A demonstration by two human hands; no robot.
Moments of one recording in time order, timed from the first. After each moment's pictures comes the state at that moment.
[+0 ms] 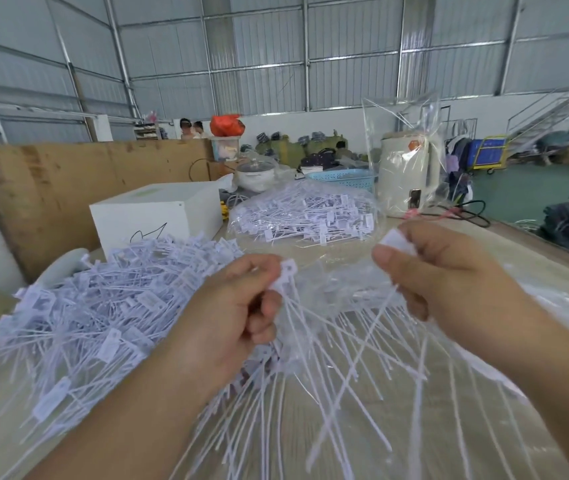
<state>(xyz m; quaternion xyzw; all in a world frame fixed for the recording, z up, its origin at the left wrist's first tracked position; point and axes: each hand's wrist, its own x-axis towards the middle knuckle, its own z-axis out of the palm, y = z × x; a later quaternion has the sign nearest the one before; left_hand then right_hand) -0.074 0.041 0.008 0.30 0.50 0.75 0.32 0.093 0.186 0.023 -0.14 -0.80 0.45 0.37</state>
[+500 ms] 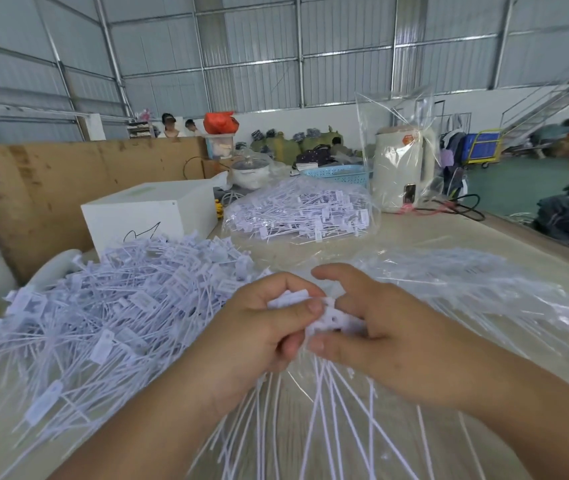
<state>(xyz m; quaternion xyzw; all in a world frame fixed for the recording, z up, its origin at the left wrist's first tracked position) -0.058 0.042 -0.002 0.43 0.57 0.63 0.32 0.076 0.167 -0.002 -0.06 -0.92 0.34 0.20</state>
